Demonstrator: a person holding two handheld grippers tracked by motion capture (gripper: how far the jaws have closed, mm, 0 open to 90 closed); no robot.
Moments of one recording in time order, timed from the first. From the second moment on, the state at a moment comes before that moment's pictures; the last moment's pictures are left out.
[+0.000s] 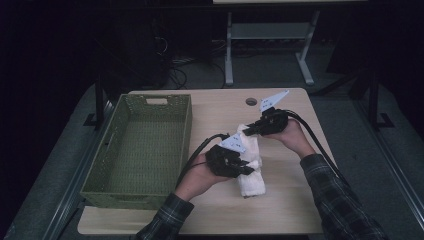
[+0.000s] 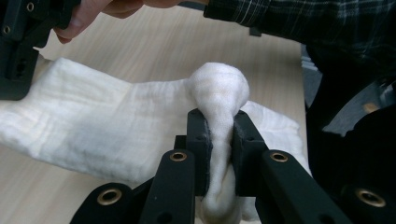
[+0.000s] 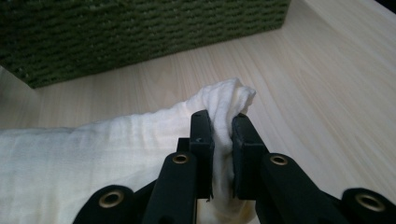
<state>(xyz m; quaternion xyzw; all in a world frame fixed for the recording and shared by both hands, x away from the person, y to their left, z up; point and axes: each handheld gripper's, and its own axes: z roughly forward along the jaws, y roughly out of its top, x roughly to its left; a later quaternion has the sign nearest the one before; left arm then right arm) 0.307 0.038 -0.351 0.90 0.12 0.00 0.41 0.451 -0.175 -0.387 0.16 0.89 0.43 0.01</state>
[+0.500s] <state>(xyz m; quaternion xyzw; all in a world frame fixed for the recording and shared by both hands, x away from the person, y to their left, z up) 0.318 0.096 -0.322 0.89 0.13 0.02 0.44 0.462 -0.135 -0.359 0.15 0.89 0.43 0.02</state>
